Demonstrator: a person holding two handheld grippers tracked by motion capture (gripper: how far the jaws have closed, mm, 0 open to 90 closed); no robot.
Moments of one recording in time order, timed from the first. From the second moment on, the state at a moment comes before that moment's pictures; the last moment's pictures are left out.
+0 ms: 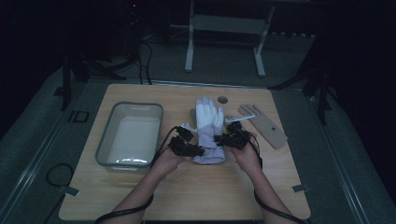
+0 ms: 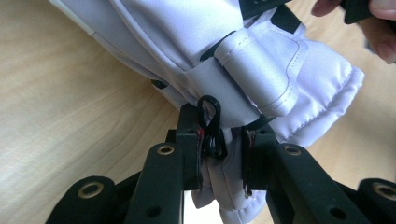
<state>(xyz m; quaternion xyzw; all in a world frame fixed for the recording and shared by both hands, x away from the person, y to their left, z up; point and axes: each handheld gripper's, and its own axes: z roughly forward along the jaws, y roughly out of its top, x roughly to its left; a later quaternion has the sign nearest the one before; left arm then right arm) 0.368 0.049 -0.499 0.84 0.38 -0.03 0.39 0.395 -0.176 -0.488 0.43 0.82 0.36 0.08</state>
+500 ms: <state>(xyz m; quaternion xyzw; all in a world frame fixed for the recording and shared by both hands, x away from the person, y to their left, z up) 0.365 0.093 -0.448 0.86 0.36 -0.01 0.36 0.389 -0.128 -0.438 0.41 0.82 0.38 0.09</state>
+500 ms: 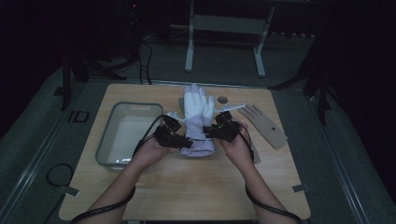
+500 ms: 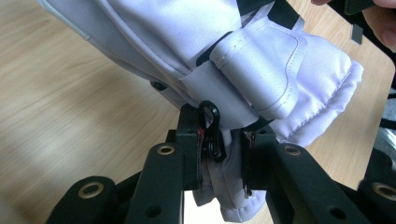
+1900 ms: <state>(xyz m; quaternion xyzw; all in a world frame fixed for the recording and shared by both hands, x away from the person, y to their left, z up) 0.348 0.282 -0.438 0.87 0.42 0.00 0.27 0.389 0.079 -0.445 0.37 0.84 0.39 0.05</state>
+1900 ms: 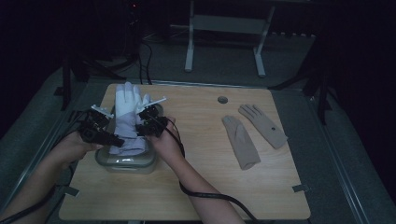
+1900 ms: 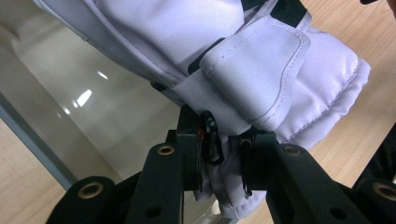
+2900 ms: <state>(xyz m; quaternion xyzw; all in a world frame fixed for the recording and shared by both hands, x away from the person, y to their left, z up) 0.346 0.266 -0.501 0.87 0.44 -0.02 0.23 0.394 0.089 -0.496 0.39 0.88 0.27 0.02</state>
